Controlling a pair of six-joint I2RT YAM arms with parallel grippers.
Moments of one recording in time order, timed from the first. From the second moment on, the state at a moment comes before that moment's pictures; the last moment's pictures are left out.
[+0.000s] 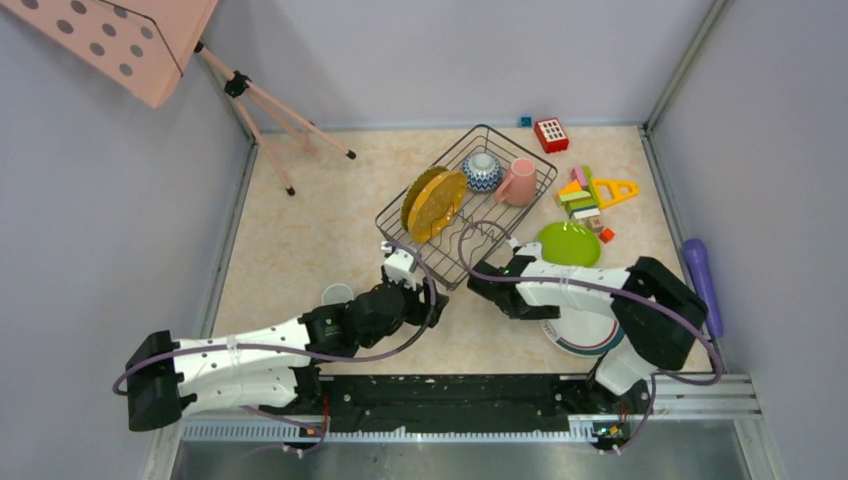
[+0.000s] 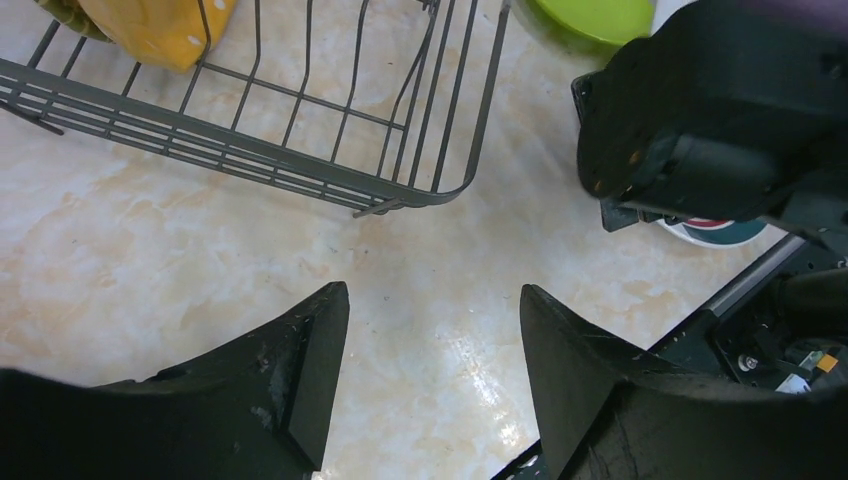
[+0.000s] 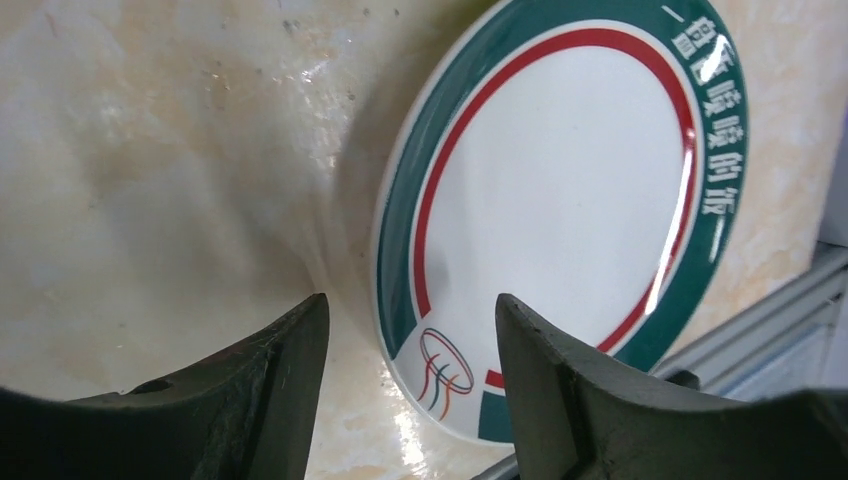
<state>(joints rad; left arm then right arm) -1.18 0.94 0.55 -0.03 -0.45 -0.58 0.91 1.53 0.84 -0.96 0.68 1.00</state>
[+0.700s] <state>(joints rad) -1.17 0.83 0.53 -0.12 -0.50 -0.58 1.02 1.57 0.86 -1.11 0.74 1.06</state>
